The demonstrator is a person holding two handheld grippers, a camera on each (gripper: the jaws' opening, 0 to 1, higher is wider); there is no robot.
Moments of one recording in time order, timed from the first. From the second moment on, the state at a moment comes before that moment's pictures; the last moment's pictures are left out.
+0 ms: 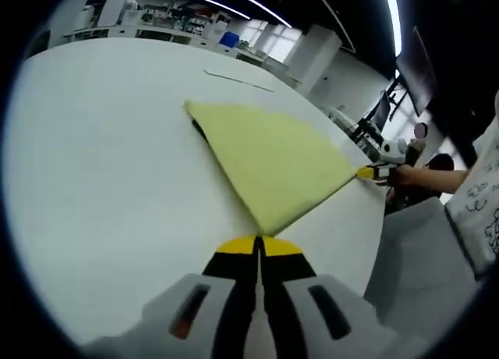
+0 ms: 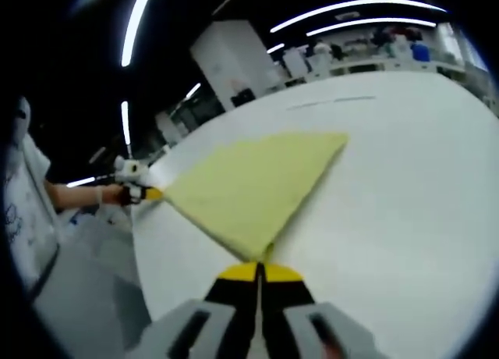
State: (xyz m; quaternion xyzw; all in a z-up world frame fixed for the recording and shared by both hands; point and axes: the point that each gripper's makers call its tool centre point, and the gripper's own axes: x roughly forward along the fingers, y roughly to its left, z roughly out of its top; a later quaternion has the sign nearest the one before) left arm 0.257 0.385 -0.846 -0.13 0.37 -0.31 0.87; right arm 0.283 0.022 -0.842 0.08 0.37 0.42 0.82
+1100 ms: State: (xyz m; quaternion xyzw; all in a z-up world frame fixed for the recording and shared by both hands) left arm 0.239 0.379 -0.790 -0.01 0.27 -0.21 0.94; right arm 0.263 0.036 -0.787 0.02 0.27 0.37 0.89
